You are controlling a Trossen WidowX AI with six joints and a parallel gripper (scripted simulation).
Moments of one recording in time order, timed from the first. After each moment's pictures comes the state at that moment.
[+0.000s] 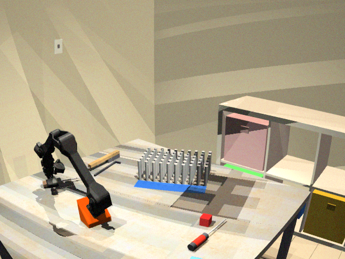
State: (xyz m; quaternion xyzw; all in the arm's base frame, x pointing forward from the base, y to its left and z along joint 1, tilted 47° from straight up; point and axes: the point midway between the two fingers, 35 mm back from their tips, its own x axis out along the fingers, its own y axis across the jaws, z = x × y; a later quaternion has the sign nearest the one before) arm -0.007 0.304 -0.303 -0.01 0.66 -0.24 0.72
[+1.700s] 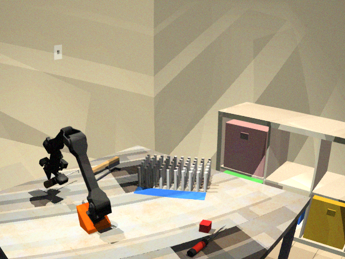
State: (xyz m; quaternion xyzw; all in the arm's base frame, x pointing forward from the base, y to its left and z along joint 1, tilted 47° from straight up) arm 0.008 0.313 -0.239 -0.15 0.76 -0.08 0.62
